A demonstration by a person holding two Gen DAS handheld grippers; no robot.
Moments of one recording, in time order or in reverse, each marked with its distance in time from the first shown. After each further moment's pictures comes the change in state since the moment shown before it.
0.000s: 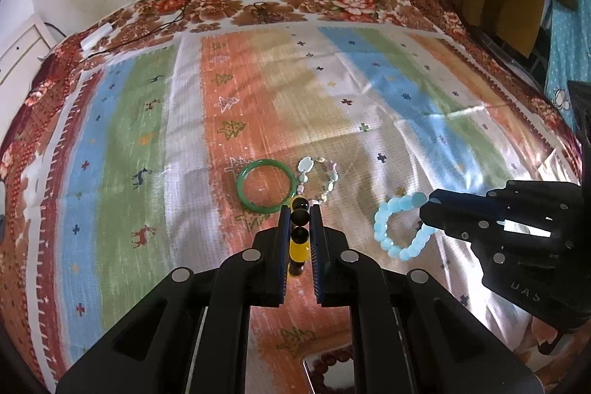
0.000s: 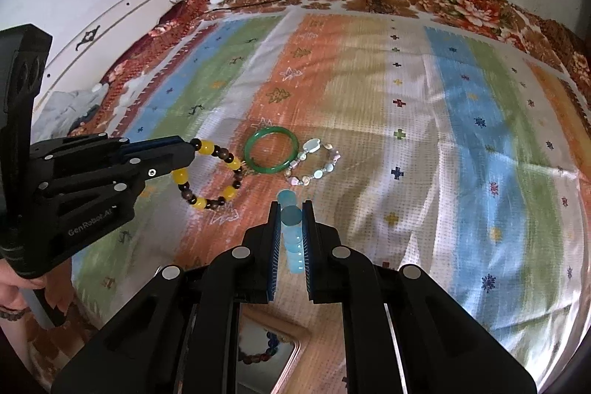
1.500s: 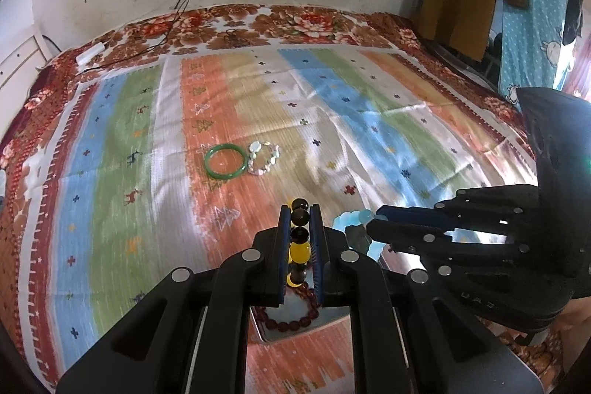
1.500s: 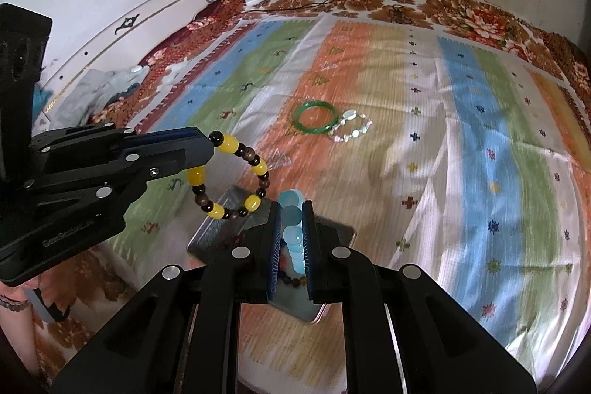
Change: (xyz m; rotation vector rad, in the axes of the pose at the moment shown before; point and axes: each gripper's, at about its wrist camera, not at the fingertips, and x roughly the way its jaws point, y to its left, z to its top) left arm -0.088 -0.044 -0.074 0.036 -0.111 -0.094; right arm -0.067 0.043 -0.074 -0.065 -0.036 0.051
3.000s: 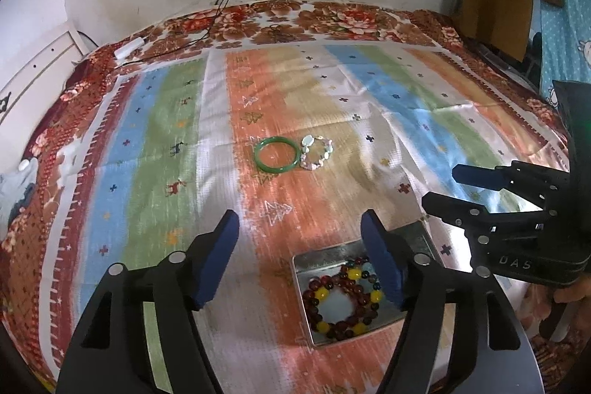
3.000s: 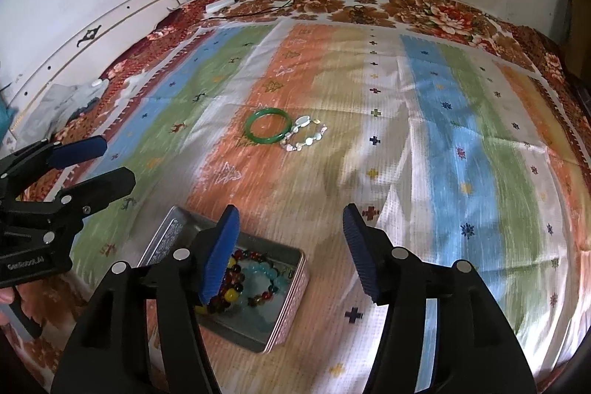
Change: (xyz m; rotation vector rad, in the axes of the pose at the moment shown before) left arm 0.012 0.026 -0.003 -0.029 0.004 0.178; right arm 0.020 -0.027 0.010 0.053 -0.032 -0.135
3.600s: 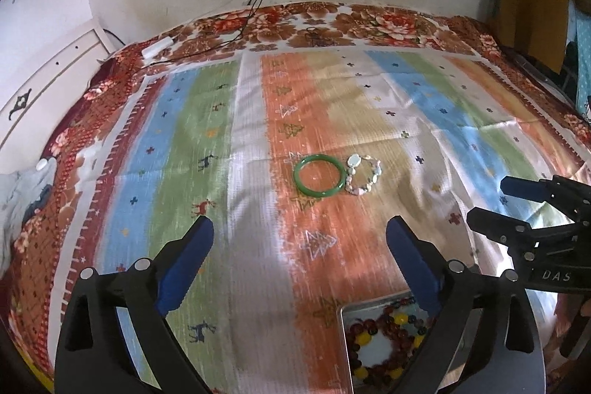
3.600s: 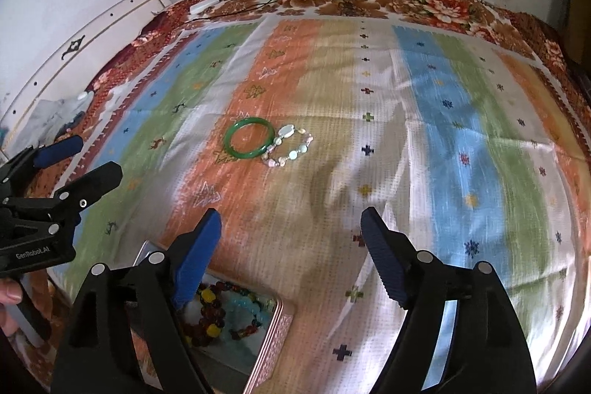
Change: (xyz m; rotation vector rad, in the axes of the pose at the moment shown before) left arm 0.037 0.023 0.025 -0.042 -0.013 0.130; right arm 0.033 -0.020 0.026 0.049 0.019 -0.005
